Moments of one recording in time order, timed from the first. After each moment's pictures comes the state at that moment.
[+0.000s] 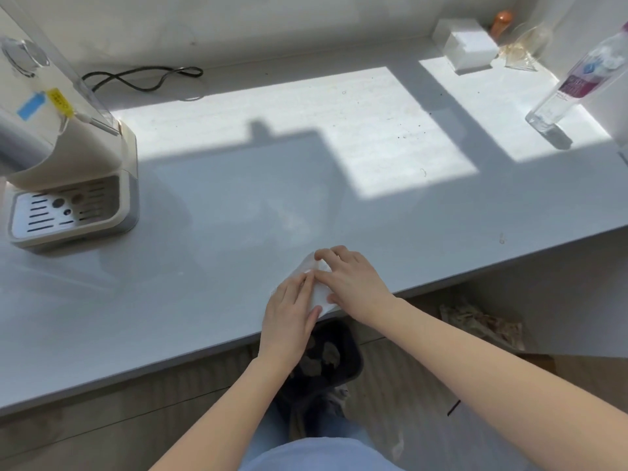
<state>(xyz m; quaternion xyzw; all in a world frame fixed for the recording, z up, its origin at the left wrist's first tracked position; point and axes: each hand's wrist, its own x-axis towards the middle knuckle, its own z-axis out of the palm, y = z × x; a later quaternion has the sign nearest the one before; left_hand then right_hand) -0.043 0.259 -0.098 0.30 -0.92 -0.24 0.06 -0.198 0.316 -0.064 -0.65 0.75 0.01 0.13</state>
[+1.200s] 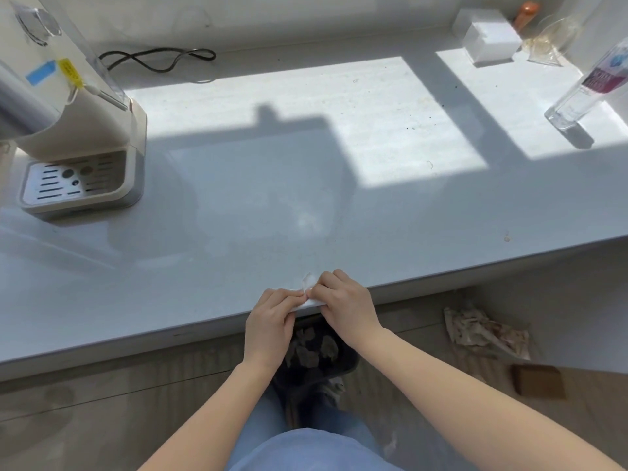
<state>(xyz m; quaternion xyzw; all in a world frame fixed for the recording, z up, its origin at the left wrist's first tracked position) -0.019 0.285 -0.108 0.34 -0.87 -0.28 0.20 -0.161 0.358 -0.088 -0.61 0.76 -0.22 0.05</state>
